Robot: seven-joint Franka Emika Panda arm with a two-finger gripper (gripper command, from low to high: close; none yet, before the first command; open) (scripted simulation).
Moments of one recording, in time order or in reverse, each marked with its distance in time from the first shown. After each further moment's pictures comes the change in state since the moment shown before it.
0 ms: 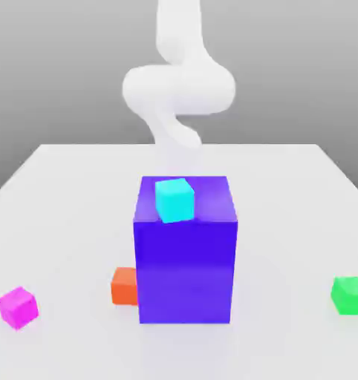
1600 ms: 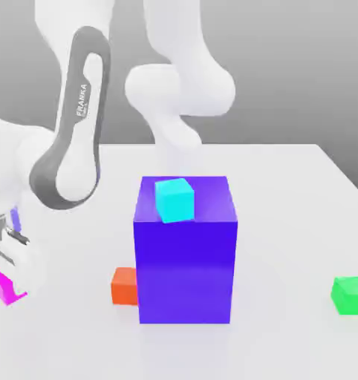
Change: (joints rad) arm -0.206 0.984 -0.280 -0.152 0.204 0.390 -0.078
